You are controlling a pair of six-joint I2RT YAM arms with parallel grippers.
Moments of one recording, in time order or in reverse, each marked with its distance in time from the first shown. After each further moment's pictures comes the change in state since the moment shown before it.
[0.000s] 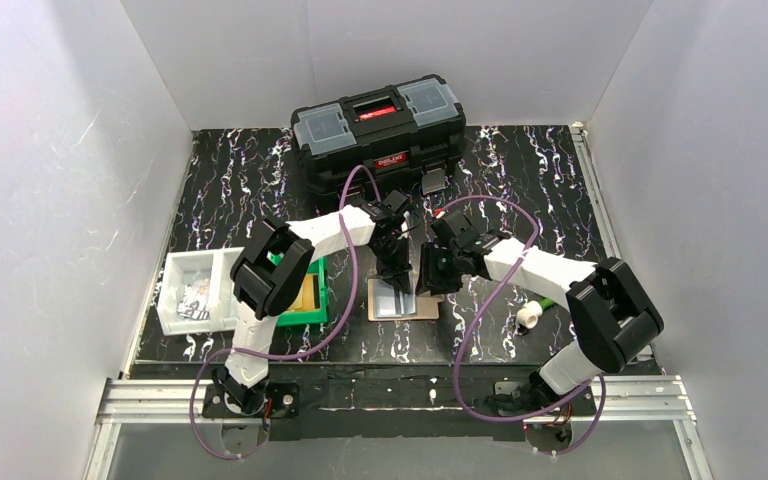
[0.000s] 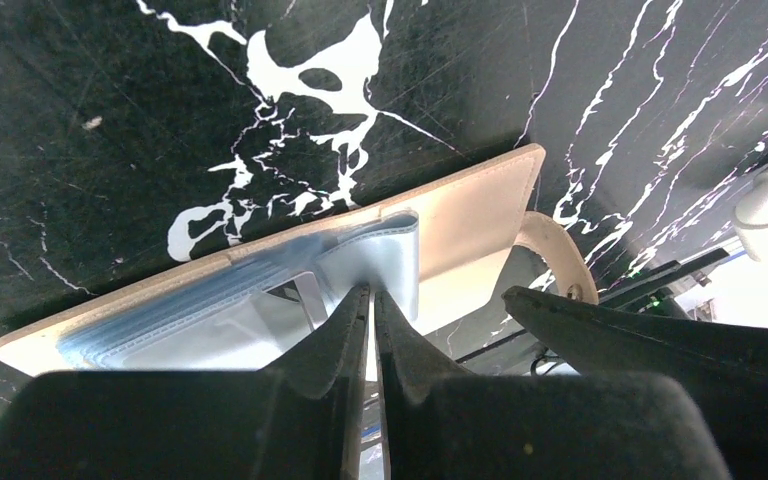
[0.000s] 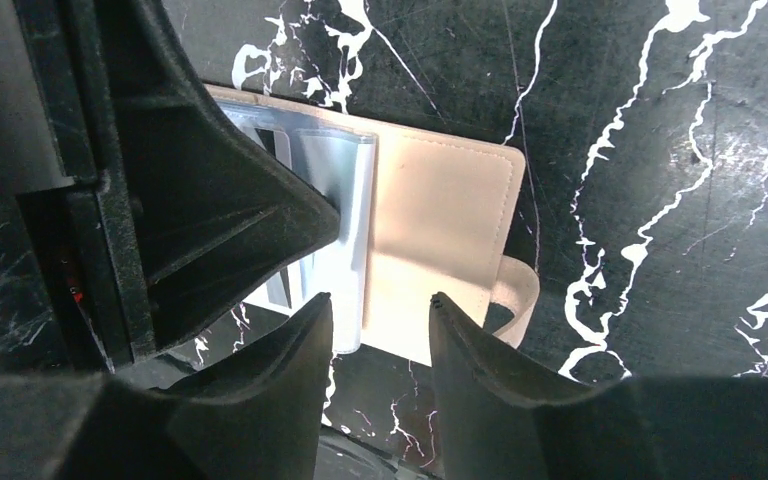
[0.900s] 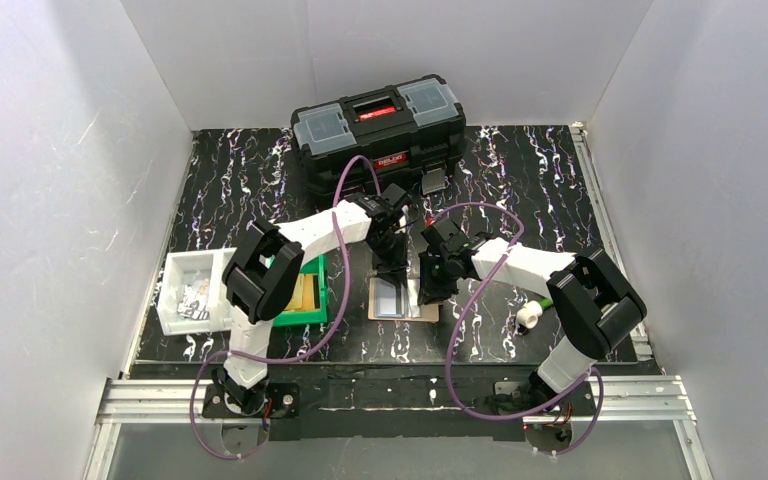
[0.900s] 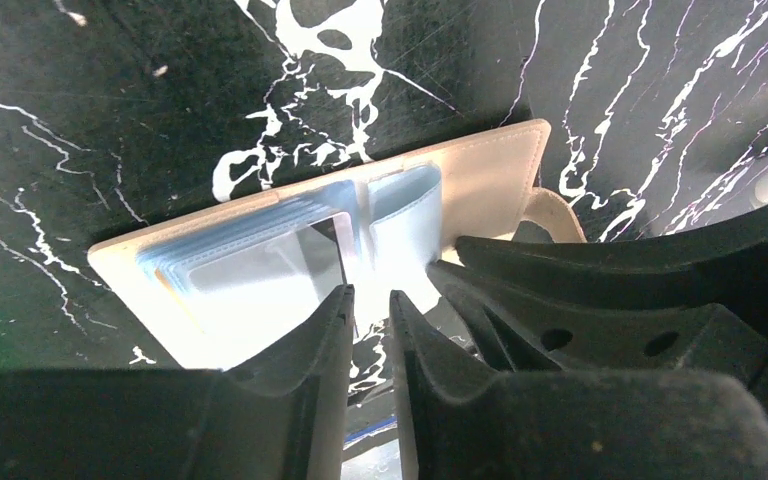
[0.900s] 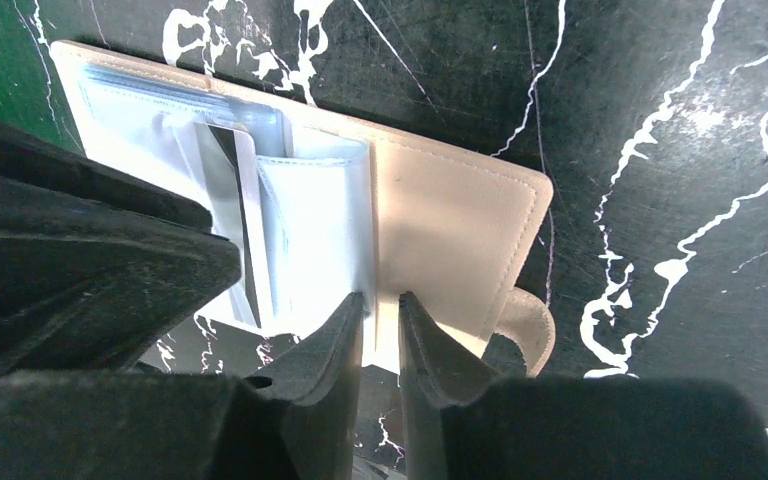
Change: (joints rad) left arm 0.001 -0.048 0.029 -0.073 -0.060 0.060; right arm 0.037 0.094 0.010 -0.005 0.003 -0.001
